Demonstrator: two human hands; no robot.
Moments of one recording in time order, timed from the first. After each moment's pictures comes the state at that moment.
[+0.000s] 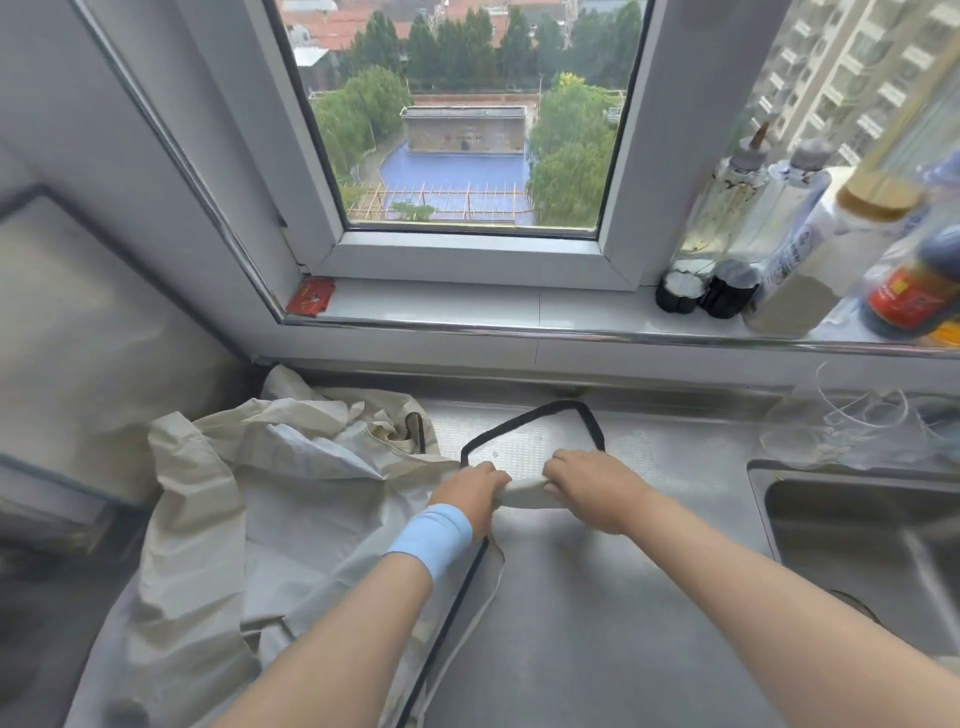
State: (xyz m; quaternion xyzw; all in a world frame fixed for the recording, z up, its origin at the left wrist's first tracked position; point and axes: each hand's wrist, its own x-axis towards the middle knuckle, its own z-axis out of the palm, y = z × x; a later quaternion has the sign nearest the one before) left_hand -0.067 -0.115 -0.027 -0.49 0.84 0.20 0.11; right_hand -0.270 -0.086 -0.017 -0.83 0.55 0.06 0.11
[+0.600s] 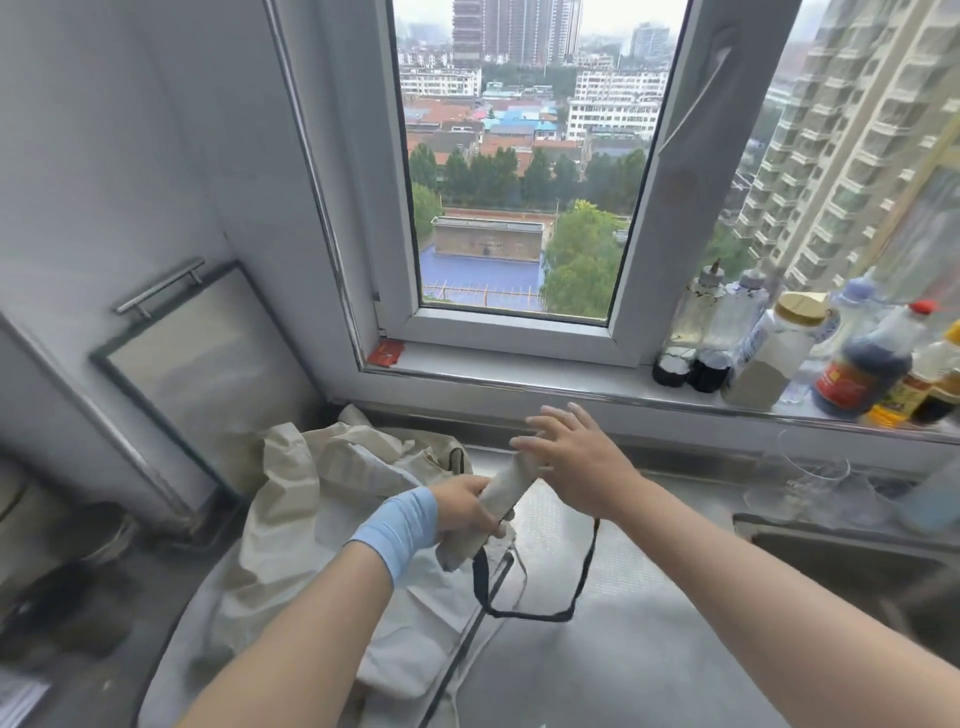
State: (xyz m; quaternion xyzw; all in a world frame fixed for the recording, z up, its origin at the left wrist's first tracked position) left_hand 0.012 -0.053 0.109 -0.52 0.62 0.59 -0.05; right_hand -0.209 -0.051 0.120 -0.86 0.51 -0.03 -0.06
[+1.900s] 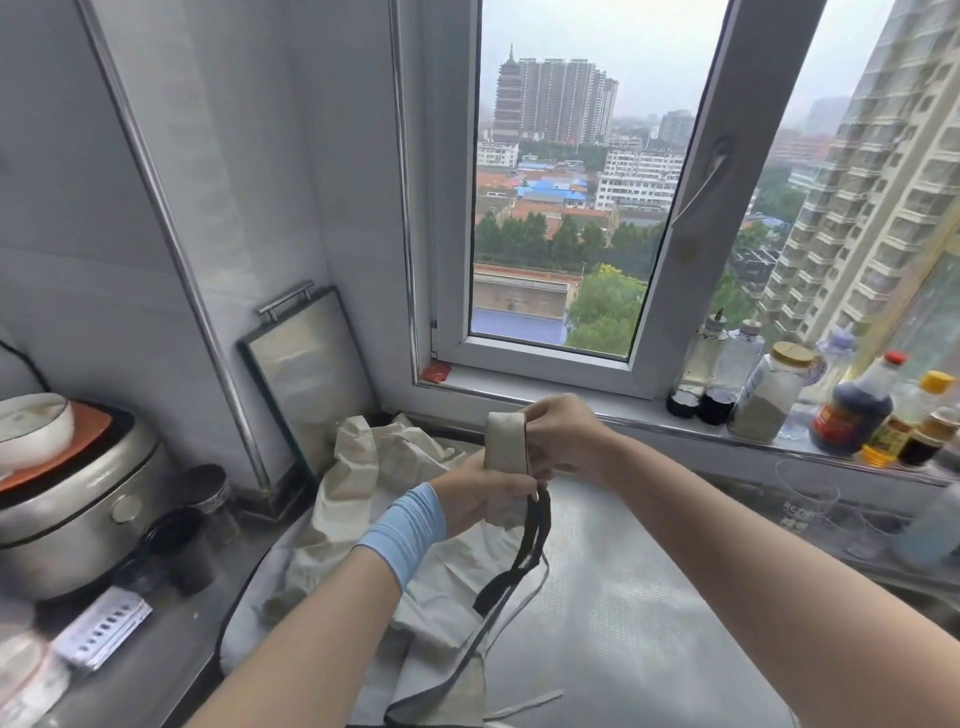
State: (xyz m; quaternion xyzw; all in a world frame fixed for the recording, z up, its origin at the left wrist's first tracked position) left_hand 0.059 0.063 0.194 -0.30 0.53 0.74 -0.28; right_hand -0.095 0.045 0.252 -0.57 0.58 -0.33 0.48
